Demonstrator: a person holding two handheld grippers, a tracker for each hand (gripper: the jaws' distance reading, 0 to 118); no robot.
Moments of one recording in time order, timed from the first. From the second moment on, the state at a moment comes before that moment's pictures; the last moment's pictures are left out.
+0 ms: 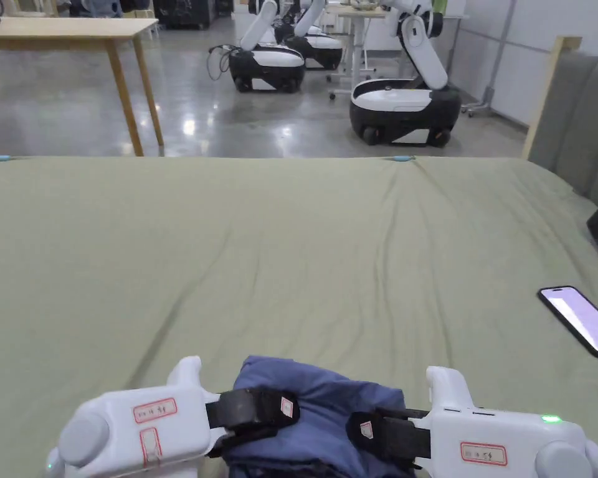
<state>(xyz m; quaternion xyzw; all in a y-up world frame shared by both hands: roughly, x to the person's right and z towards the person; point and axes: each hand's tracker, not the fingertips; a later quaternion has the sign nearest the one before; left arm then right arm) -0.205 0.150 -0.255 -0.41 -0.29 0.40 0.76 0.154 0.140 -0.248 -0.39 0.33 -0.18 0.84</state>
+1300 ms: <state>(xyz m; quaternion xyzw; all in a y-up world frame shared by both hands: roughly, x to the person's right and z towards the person) -0.668 0.271 -0.111 -0.22 0.00 0.27 0.94 0.069 0.182 -0.206 -0.32 0.36 -0.21 0.85</state>
